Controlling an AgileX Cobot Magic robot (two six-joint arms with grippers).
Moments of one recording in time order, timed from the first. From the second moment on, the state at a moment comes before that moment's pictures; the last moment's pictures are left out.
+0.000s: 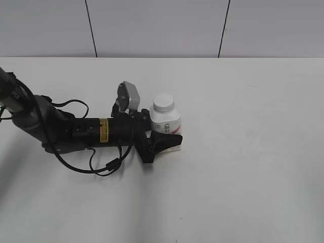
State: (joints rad) left arm -0.37 2.39 -1.12 1.15 -1.14 -0.51; right arm -0.02 -0.01 -0.51 0.05 1.09 -0.11
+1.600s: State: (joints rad) left arm -0.37 2.38 -1.12 1.35 -1.14 -0.50; right arm -0.02 0.25 -0.60 0.17 1.10 0.01
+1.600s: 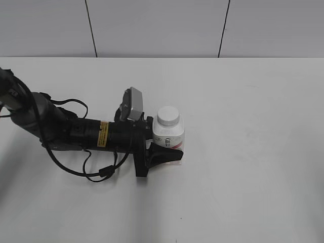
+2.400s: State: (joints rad) left arm -0.37 2.36 -1.12 1.36 -1.12 -0.50; right arm 0.12 1.17 -0.99 0.33 1.17 0.06
